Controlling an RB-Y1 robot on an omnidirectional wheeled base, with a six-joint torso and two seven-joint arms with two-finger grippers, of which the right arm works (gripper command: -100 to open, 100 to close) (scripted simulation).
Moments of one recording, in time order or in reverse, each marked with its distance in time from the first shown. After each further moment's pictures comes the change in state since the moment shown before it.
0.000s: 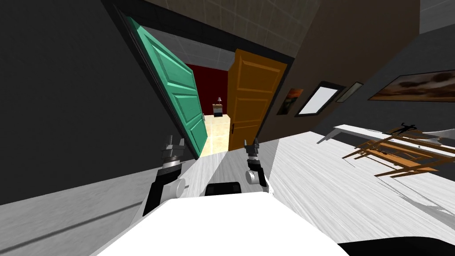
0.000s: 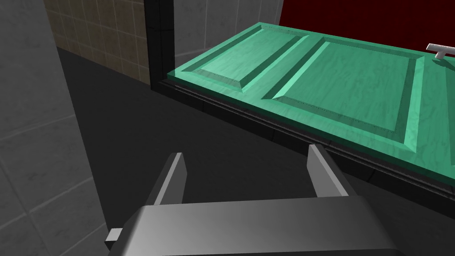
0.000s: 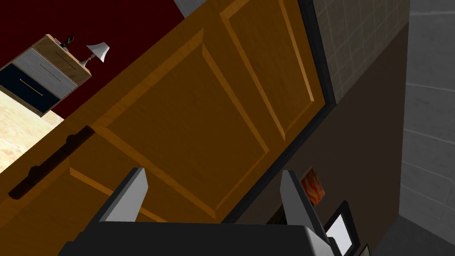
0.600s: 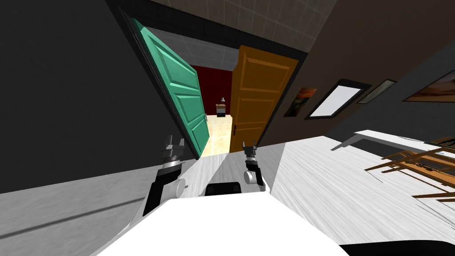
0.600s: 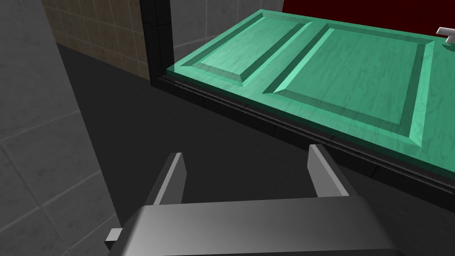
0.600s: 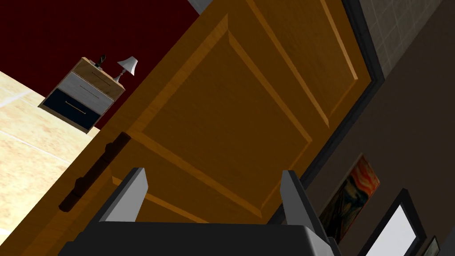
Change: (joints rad) arm -0.046 -0.008 0.030 0.136 -0.081 -0.049 -0.070
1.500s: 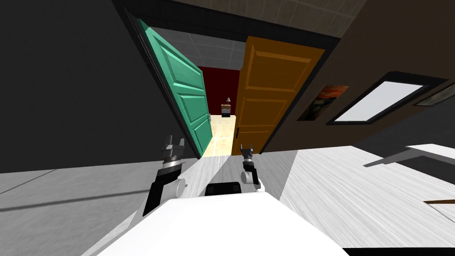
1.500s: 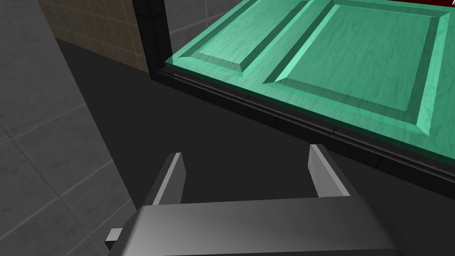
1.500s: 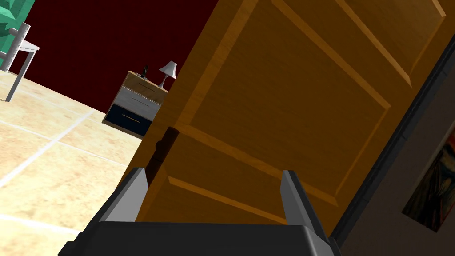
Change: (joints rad) arm -0.075 0.005 0.048 0.208 -0.122 -0.071 -0.102
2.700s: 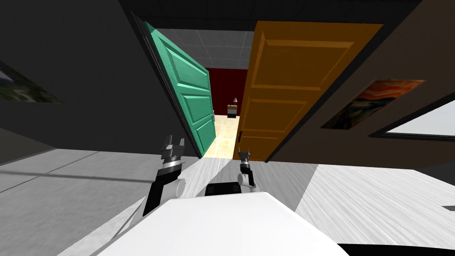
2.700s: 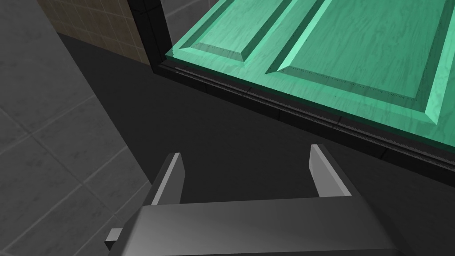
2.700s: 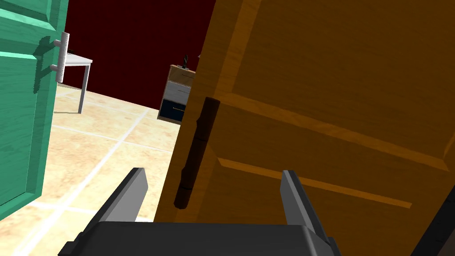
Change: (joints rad) arm -0.079 0.025 0.066 0.253 -0.153 -0.094 -0.129
